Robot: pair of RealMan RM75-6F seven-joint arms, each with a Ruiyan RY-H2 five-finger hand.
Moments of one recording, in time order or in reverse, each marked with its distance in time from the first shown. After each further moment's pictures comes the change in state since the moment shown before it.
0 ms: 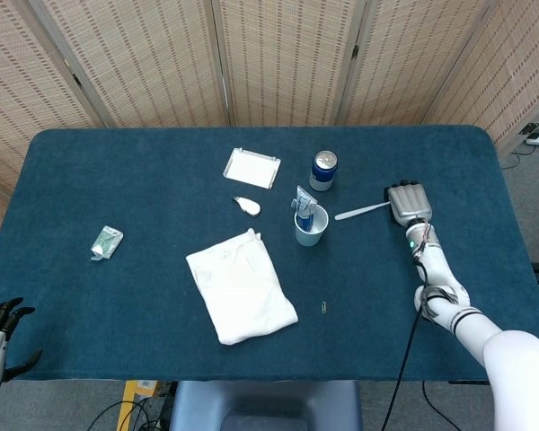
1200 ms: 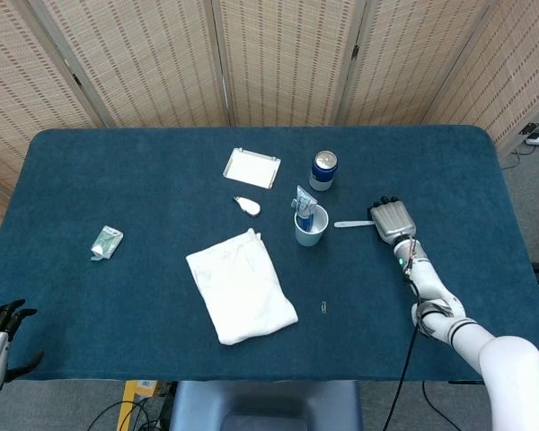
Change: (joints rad) left arm -0.002 -0.005 0.002 0.001 -0.005 -0.017 0.005; right arm -0.056 0.008 -0.071 -0.106 -0.192 0.042 0.075
